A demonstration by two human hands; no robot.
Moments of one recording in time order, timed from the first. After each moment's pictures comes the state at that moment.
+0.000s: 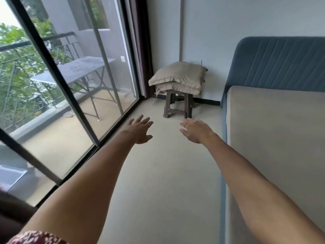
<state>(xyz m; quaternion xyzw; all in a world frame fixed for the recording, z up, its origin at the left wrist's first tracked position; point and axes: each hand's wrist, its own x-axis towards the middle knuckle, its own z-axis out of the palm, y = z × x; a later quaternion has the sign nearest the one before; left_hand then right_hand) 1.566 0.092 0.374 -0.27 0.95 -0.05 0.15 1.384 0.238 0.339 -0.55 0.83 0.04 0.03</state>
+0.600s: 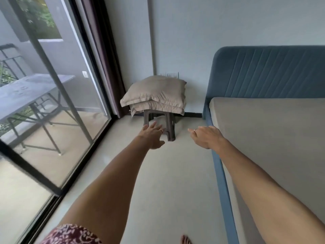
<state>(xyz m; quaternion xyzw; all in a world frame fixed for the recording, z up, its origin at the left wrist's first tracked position) 1.244 -0.098 0.350 -0.13 0.98 -0.04 0.13 1.118 0.082 0.336 -0.40 0.91 0.05 0.03</state>
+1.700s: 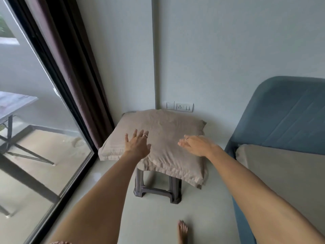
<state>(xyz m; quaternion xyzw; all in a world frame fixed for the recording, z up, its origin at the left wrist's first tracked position) 0.712 -0.550 0.311 -0.31 0.95 0.07 0.06 0.548 -0.379 0.307 -0.49 0.86 0.03 0.14</state>
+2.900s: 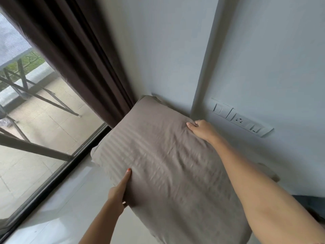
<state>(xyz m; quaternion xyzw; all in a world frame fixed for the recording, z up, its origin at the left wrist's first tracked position) 0.566 -0.714 0.104 -0.78 0.16 0.60 -0.13 0.227 -0.746 0.114 -0.42 0.82 -0.15 0.36</state>
